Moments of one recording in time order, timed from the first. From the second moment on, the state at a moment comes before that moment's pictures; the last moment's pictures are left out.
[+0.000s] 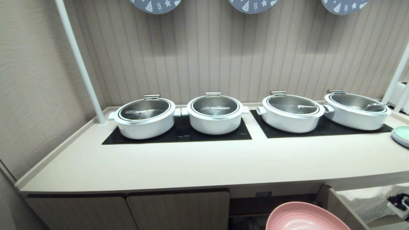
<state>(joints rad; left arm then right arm) 0.00 0.00 0.00 0.00 0.00 0.00 0.28 1.14 -0.32 0.21 0.05 0.68</state>
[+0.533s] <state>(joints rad) 0.00 0.00 0.00 0.00 0.00 0.00 0.28 1.15 -0.31 0.21 0.05 0.68</state>
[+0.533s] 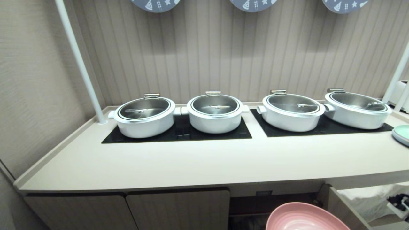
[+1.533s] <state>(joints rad) 0.00 0.00 0.00 0.00 0.00 0.00 0.30 1.15 -0.31 0.21 0.05 0.69</state>
